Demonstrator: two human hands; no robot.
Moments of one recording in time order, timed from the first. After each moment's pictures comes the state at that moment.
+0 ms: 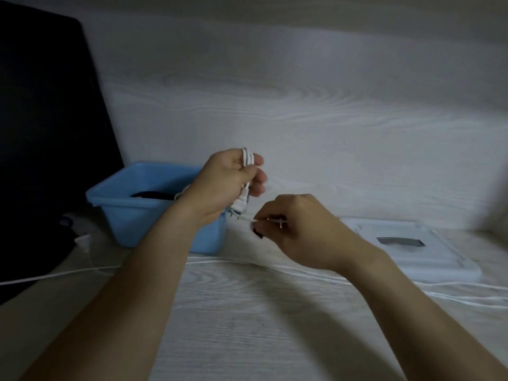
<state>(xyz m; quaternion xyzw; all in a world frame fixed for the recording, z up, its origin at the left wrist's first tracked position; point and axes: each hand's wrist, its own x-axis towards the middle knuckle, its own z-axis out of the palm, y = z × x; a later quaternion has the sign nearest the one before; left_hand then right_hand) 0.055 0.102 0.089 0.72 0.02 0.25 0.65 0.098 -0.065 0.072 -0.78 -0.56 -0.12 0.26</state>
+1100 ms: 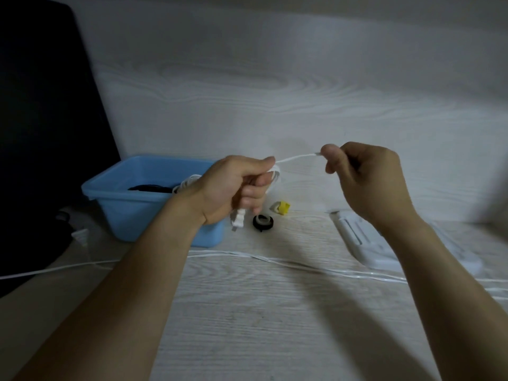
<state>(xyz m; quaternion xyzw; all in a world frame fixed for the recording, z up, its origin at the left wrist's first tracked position) 0.045 0.095 0.092 0.72 -0.07 0.02 0.69 0.141 -0.107 0.096 -0.77 -0.38 -0.27 0.43</state>
